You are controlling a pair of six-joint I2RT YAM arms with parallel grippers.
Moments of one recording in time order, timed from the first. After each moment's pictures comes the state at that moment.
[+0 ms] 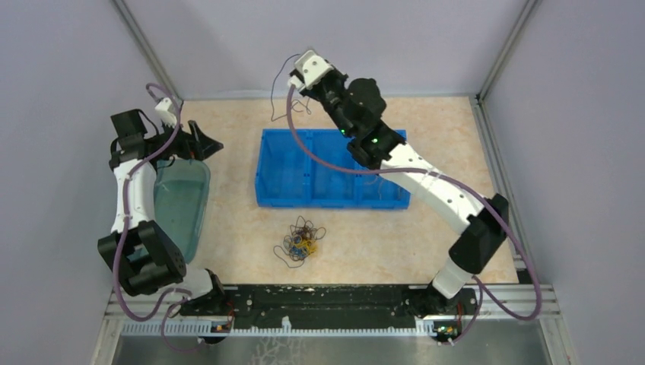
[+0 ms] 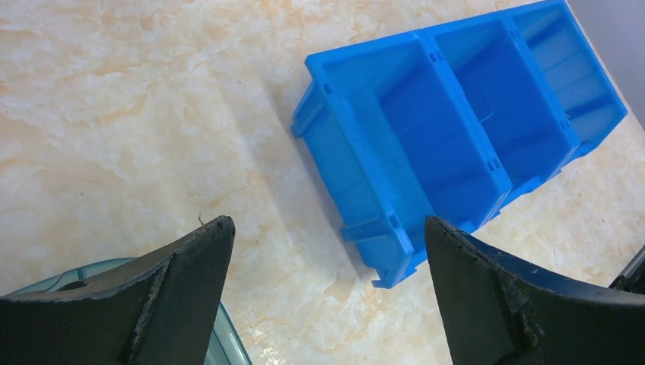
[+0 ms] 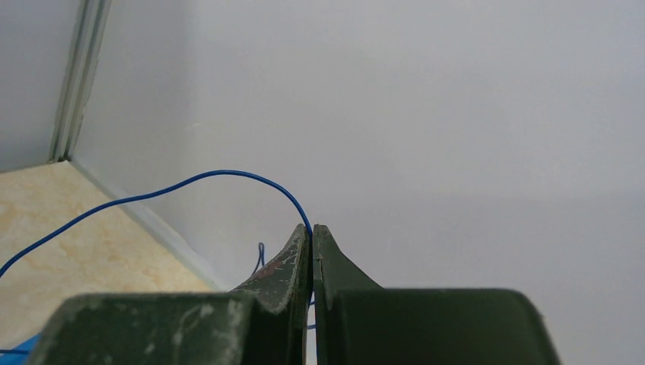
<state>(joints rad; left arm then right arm) 0.38 1.44 1.25 -0.49 0.94 0.21 0.80 1.67 1.67 0.32 0.17 -0.67</state>
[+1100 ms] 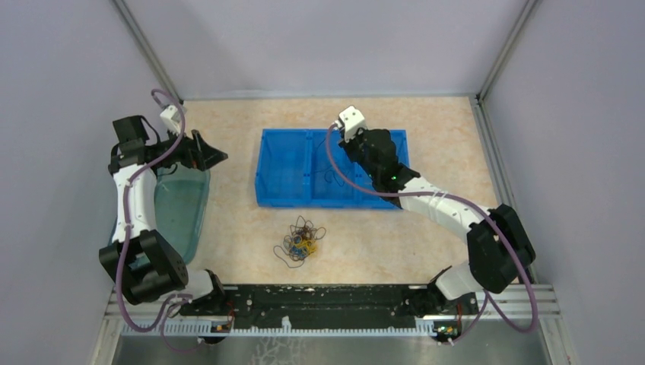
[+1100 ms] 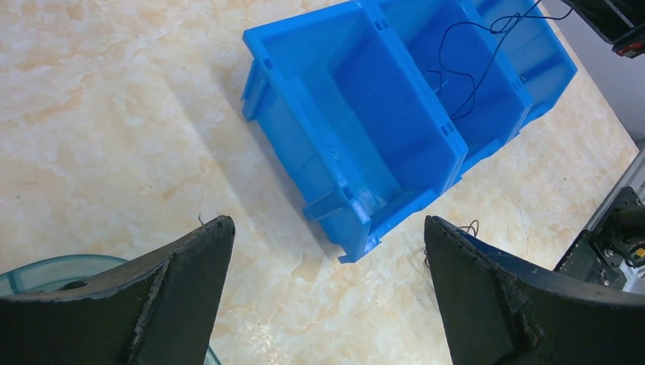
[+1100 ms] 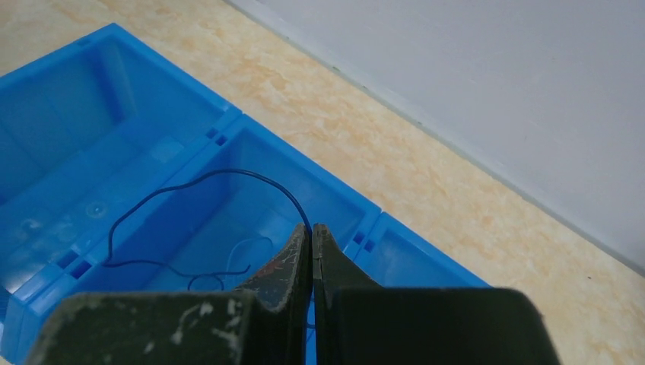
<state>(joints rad) 0.38 1.37 1.22 -0.63 1.03 0.33 0.65 1.44 0.97 0.31 0.18 -0.28</state>
